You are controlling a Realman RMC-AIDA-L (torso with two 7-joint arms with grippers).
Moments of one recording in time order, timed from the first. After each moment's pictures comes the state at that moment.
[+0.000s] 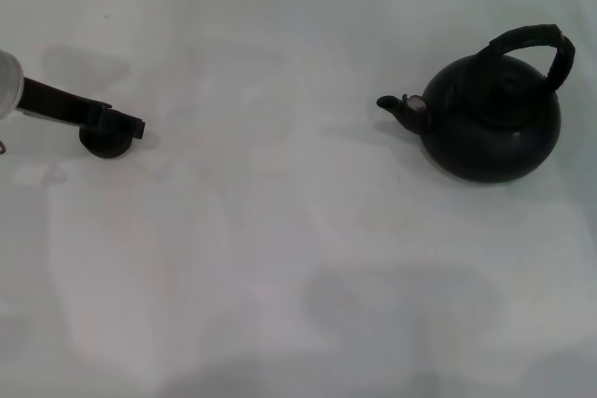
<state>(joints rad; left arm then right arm) -0.55 -2.06 1.12 1.03 -0.56 -1.25 0.58 0.29 2.02 1.94 0.24 -0.34 1.08 -2.65</state>
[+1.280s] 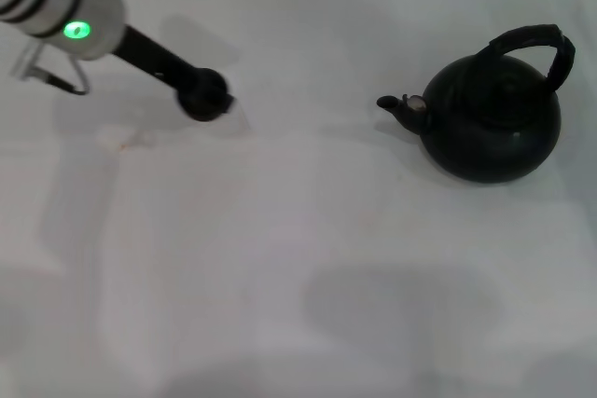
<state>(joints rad) -0.72 -2.07 1.33 1.12 -0.63 -1.37 0.58 0.29 2.02 1.95 0.24 -0.34 1.08 -2.65</state>
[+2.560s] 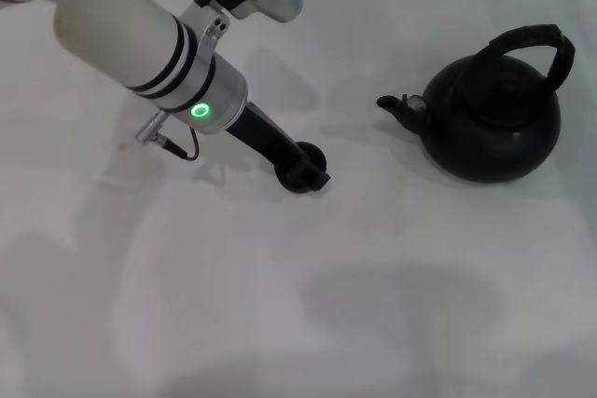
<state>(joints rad) -0.79 -2.08 1.69 0.88 -0.90 -1.14 0.64 0.29 2.02 1.94 0.24 -0.34 1.08 -2.65</state>
